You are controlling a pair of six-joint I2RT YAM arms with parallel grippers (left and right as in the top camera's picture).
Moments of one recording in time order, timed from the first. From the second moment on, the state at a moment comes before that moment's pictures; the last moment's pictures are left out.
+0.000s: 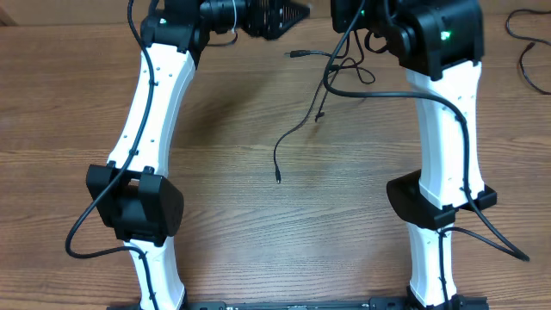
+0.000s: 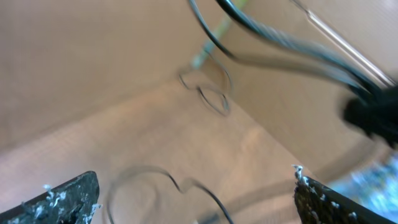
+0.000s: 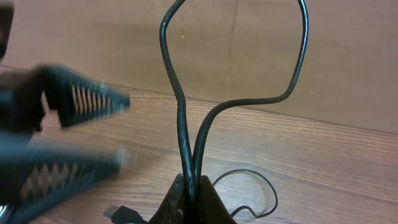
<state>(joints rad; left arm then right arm) -0.19 2.10 2.15 -0.43 0.94 -0.25 0.38 2.26 3.12 -1.50 0.09 0.13</state>
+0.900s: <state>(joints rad) -0.33 2.11 2.15 -0.06 0.59 -1.00 0.38 2.25 3.12 -1.58 0.05 0.12</state>
